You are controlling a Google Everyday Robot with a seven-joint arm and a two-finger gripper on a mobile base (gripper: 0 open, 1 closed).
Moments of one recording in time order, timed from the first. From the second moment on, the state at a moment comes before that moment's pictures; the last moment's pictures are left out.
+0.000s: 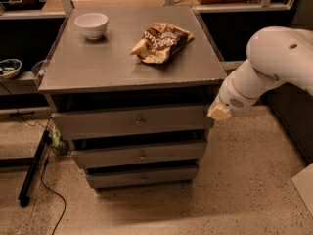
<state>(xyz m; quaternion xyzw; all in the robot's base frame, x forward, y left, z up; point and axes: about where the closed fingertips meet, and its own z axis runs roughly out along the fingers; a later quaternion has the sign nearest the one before) 0.563 -0.180 0.785 -0.55 0.81 0.02 0.20</state>
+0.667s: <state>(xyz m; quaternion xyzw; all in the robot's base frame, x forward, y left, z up) 0.565 -0.174 0.741 -0.53 0.82 0.06 0.18</state>
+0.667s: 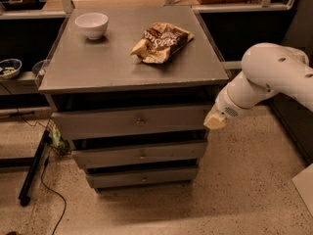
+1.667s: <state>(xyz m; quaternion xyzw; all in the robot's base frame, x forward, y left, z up) 0.541 -0.175 0.650 -0.52 0.84 0.08 0.16</state>
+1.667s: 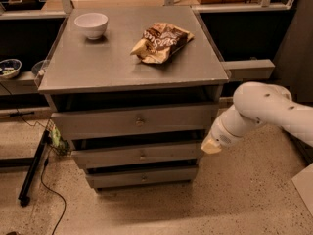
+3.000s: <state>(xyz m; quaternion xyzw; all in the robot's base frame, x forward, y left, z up) 0.586 -0.162 0.563 -0.51 0.84 0.12 0.13</state>
